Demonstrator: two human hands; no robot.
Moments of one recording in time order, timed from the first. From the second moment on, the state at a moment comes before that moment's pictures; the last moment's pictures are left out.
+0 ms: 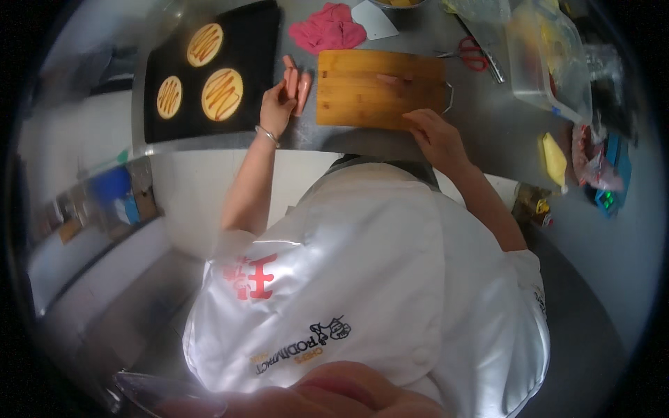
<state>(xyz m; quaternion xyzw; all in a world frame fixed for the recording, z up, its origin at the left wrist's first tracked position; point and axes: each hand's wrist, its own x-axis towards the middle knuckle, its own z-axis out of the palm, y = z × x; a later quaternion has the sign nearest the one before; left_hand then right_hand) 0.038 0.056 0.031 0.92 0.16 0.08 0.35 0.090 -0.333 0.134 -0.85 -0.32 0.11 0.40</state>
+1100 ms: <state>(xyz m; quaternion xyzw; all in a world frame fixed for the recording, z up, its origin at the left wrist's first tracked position) 0.077 0.032 0.172 0.62 0.05 -0.19 0.76 0.131 -0.177 0.177 -0.63 -0.11 0.26 0.72</state>
